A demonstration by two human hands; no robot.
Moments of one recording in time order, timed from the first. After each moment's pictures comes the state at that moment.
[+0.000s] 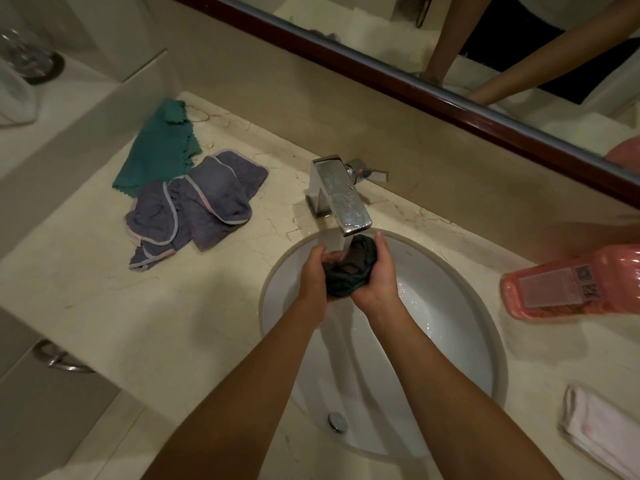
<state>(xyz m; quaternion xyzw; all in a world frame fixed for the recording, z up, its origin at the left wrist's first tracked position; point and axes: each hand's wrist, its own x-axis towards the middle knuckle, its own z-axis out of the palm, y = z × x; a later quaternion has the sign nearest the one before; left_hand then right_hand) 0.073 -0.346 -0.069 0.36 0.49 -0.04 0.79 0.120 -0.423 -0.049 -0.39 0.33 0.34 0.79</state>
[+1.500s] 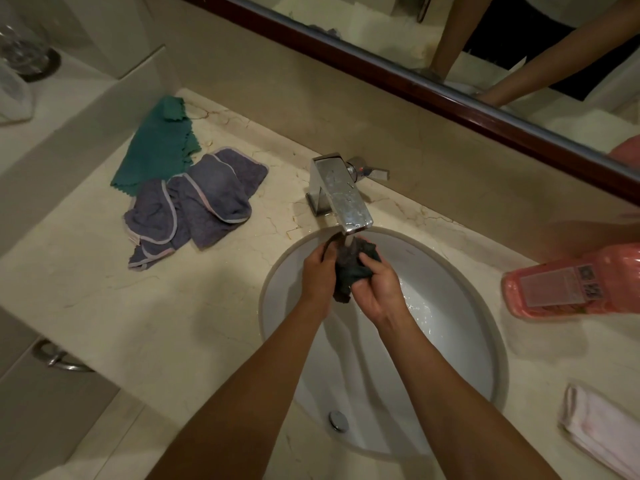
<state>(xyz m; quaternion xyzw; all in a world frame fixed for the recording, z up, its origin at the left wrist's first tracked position) 0.075 -0.351 -0.077 0.53 0.40 0.06 0.75 0.112 -0.437 -0.052 -0.37 0.23 0.33 0.84</state>
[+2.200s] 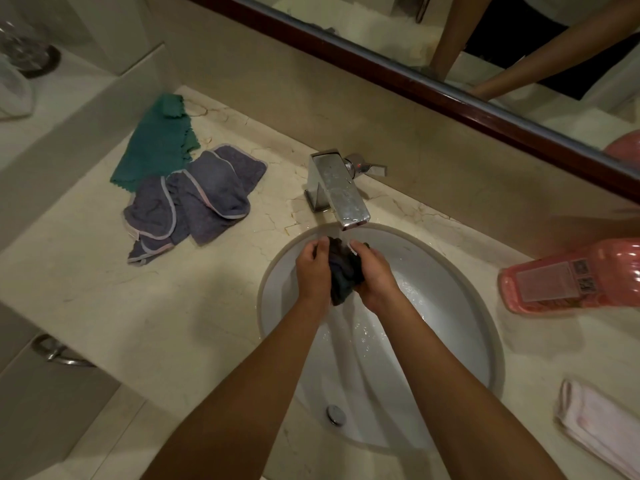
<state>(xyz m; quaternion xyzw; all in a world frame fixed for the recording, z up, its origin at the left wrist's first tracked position) 0.072 -0.354 -0.078 0.50 0.45 0.12 0.73 0.119 -0.433 -0.050 -0.64 0.21 0.36 0.65</state>
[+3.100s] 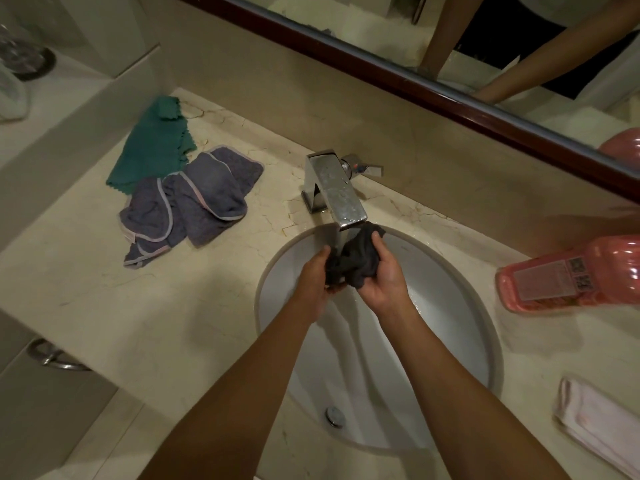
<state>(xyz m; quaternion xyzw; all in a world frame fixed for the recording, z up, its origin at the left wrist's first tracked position) 0.063 -0.349 -0.082 0.37 0.40 -0.03 0.84 0.121 -0.443 -0.035 -0.36 0.25 0.36 0.82</state>
